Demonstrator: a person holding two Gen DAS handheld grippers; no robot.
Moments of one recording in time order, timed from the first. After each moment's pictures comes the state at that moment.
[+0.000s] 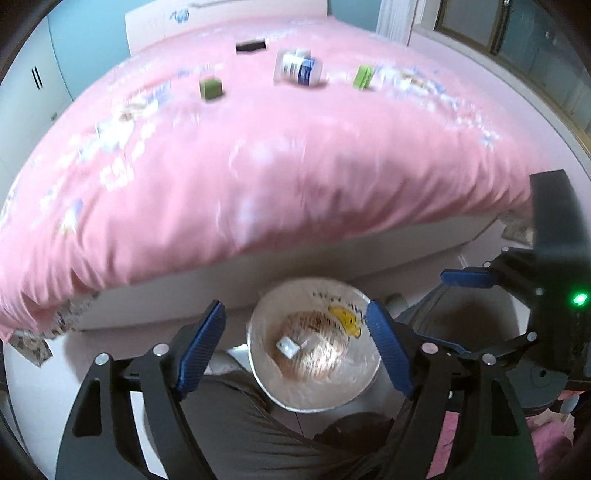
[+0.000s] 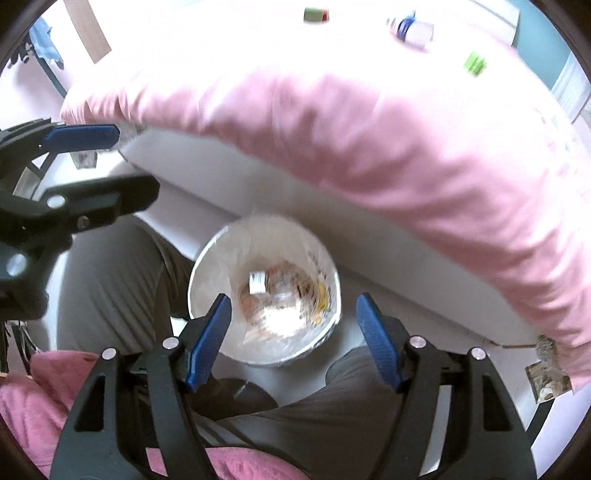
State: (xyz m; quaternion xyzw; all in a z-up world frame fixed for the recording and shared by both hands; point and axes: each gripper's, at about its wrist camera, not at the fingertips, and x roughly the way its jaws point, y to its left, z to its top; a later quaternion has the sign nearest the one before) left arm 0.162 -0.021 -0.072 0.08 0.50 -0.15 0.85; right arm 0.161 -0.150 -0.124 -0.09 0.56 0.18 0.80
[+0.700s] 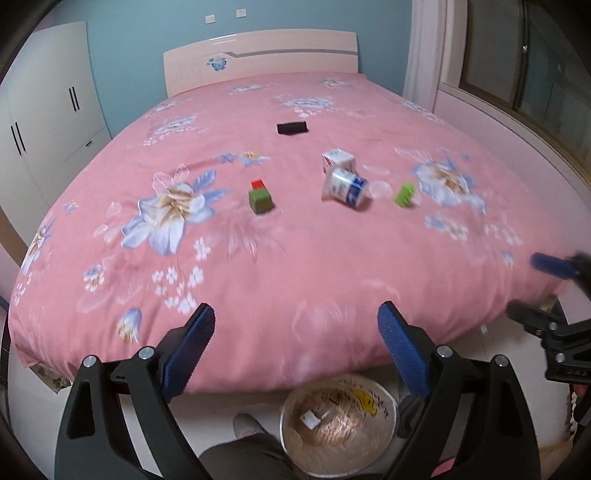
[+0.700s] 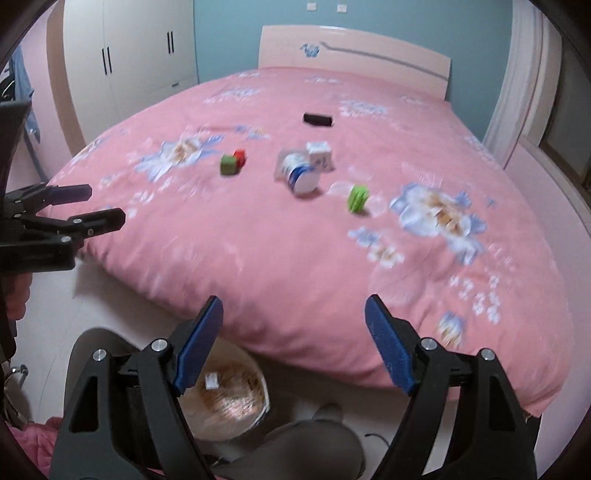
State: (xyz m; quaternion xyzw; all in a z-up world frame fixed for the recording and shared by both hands) left arm 0.243 -0.003 0.019 0.05 0.41 -0.09 0.90; right arm 0.212 -0.220 0.011 -0.06 0.42 0.10 0.90
